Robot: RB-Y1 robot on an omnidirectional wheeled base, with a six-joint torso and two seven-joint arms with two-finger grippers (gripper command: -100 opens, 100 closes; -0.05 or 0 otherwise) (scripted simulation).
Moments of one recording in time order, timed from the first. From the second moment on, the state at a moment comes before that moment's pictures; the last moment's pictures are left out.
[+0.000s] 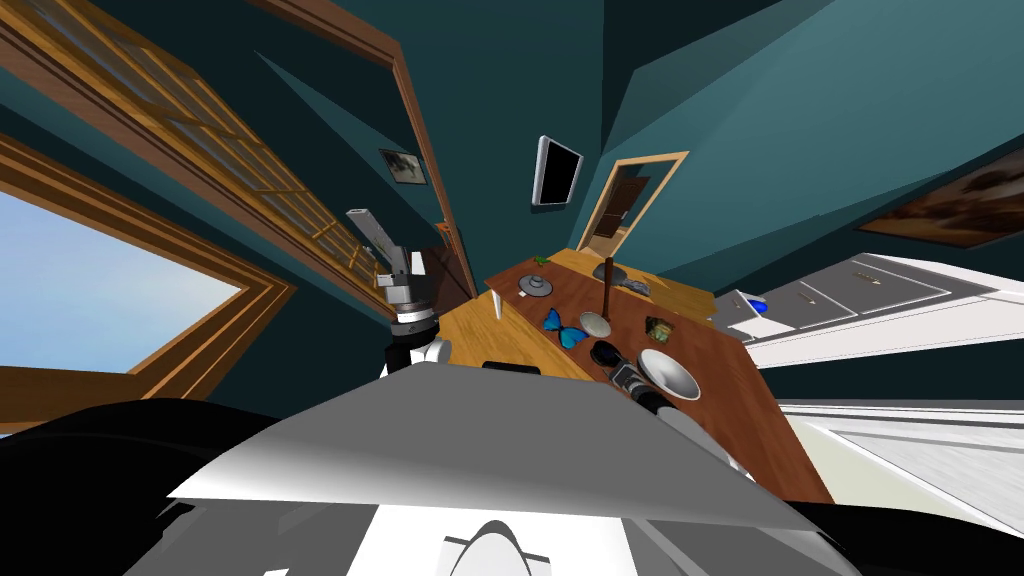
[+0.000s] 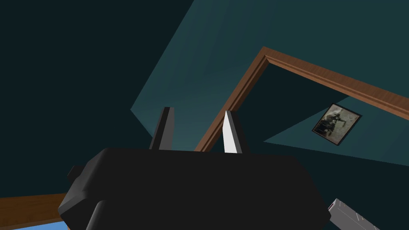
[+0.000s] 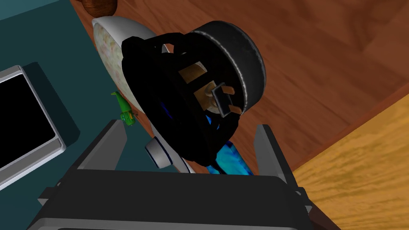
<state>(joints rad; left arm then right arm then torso) 0.51 -0.04 -0.05 -2.38 0.01 -0.59 -0.05 0.60 -0.70 -0.02 -1.50 1.53 -0.13 0.54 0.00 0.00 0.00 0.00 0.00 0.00</state>
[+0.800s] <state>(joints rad) 0.51 -0.04 -0.05 -2.38 0.01 -0.59 -0.05 0.45 -0.66 -0.07 -1.40 1.81 -0.22 0.32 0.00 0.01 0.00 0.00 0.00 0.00</state>
